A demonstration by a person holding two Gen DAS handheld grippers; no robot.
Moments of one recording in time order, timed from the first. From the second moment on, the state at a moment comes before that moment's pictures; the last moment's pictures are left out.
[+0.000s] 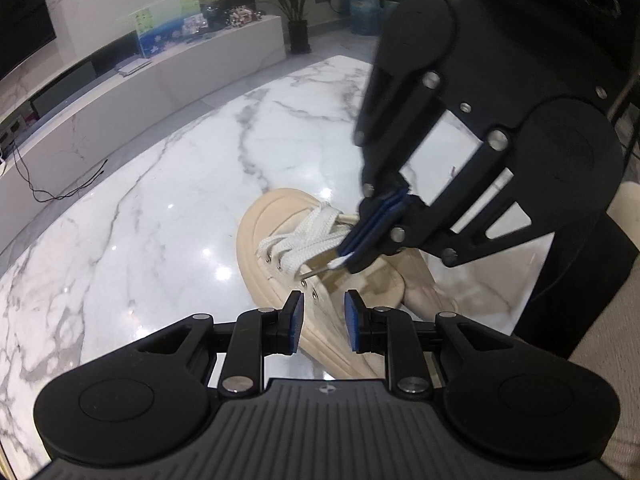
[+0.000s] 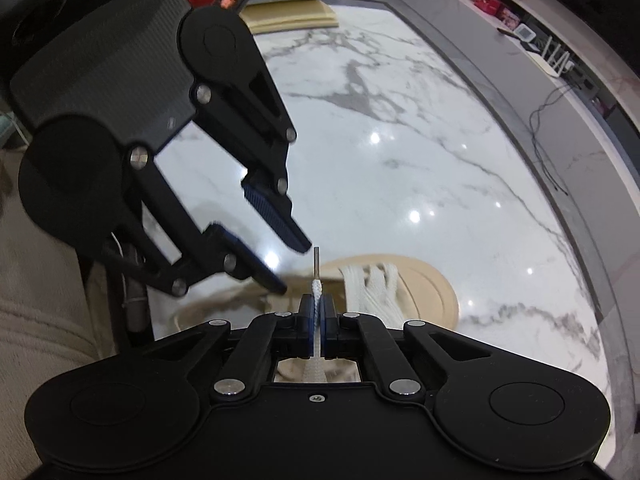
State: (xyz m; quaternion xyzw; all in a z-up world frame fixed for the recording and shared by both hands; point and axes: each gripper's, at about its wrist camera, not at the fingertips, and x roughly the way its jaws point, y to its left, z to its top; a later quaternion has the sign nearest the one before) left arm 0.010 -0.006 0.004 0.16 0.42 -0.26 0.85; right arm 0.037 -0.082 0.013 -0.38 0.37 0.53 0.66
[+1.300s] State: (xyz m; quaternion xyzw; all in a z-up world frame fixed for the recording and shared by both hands) left arm 0.022 0.013 -0.001 0.12 0.46 -0.22 0.85; right arm 0.043 -0.088 -0.012 -0.34 0.39 0.50 0.70
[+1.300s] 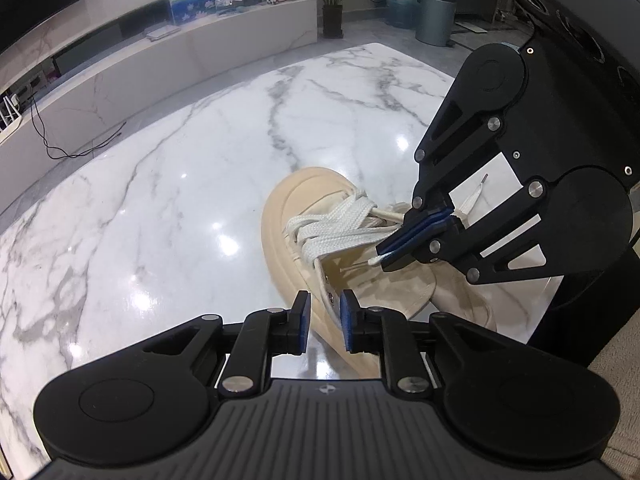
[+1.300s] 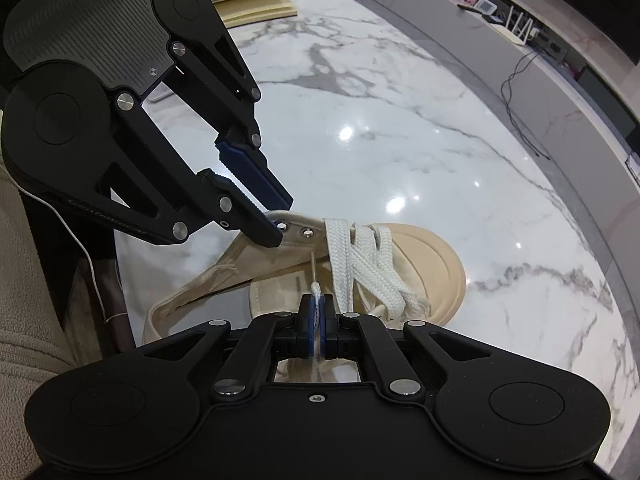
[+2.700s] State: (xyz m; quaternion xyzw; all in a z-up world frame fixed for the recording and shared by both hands) left arm 0.016 -0.002 0.010 0.30 0.41 -0.28 0.82; right arm 0.045 -0.079 0.000 -0.33 0.38 0.51 0.70
